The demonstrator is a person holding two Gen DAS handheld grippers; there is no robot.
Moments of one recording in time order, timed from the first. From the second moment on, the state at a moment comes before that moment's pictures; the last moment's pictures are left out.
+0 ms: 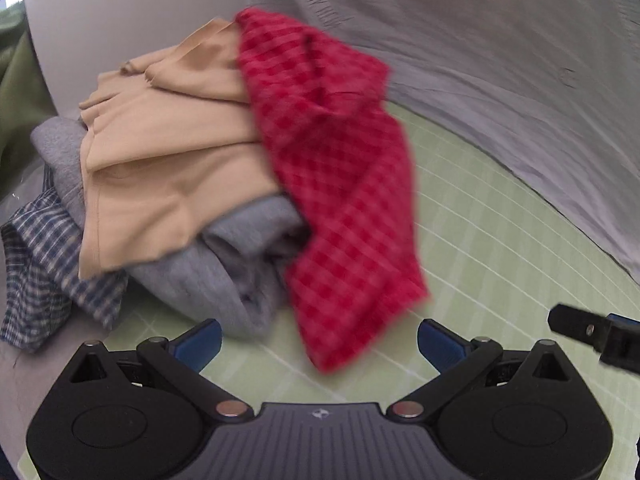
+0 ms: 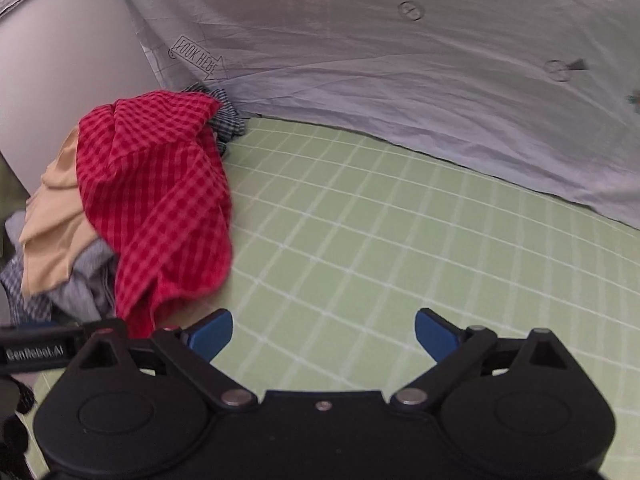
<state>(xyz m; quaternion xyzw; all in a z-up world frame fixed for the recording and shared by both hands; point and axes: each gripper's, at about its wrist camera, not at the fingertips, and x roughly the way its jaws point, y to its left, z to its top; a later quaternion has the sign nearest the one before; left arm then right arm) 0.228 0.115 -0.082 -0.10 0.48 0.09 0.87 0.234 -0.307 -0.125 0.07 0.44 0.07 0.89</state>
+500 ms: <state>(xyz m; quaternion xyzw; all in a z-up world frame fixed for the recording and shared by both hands) 0.290 0.149 -0.121 -0.13 0.52 0.19 0.82 0.343 -0.213 -0.184 0.19 0.49 0.21 0.82</state>
